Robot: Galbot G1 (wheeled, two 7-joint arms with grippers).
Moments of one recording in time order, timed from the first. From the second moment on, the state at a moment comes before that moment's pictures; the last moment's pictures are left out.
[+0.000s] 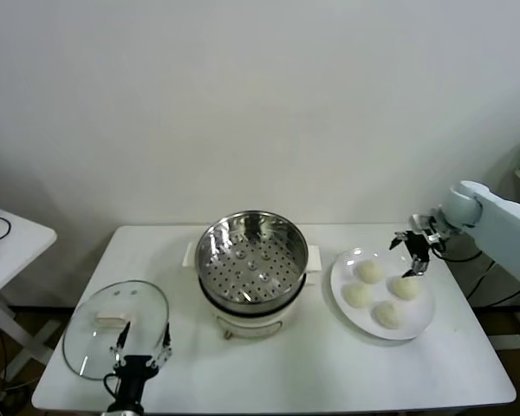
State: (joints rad) left arm 1.65 -1.58 -0.71 -1.81 0.07 -0.27 0.09; right arm 0.23 0.74 -1.03 0.94 0.06 0.08 -1.13
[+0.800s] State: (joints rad) left arm 1.63 -1.57 -0.72 -1.76 0.08 -0.29 0.09; right arm 0.14 1.02 -0.95 0.58 -0.09 0.16 -1.13
